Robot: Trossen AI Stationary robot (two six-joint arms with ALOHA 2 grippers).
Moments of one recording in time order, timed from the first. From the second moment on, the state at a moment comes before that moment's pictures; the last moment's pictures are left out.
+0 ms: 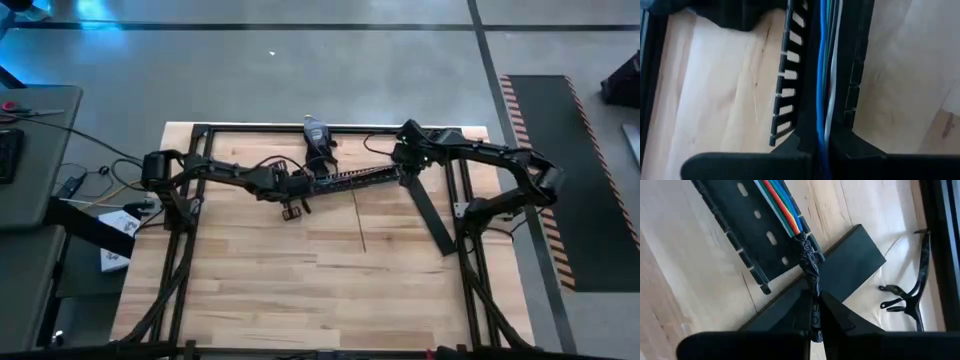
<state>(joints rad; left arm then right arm) 0.13 1.77 1.08 -0.64 -0.42 -0.12 -0.74 1.38 0.80 -0.70 0.09 -0.45</state>
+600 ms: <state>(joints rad) 0.10 1.77 1.06 -0.74 -0.45 -0.16 -0.75 1.38 0.76 -0.67 0.11 -0.45</state>
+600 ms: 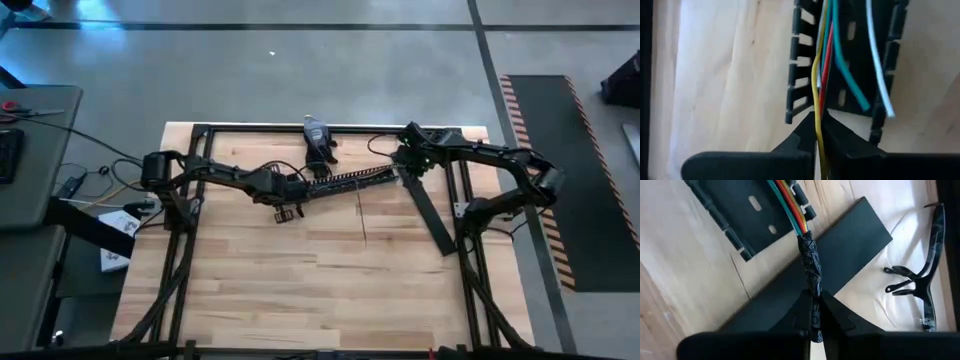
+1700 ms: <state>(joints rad) 0.05 1.77 1.07 -1.02 -0.50 -0.25 -0.75 1.43 0.74 -0.57 -0.04 -0.50</state>
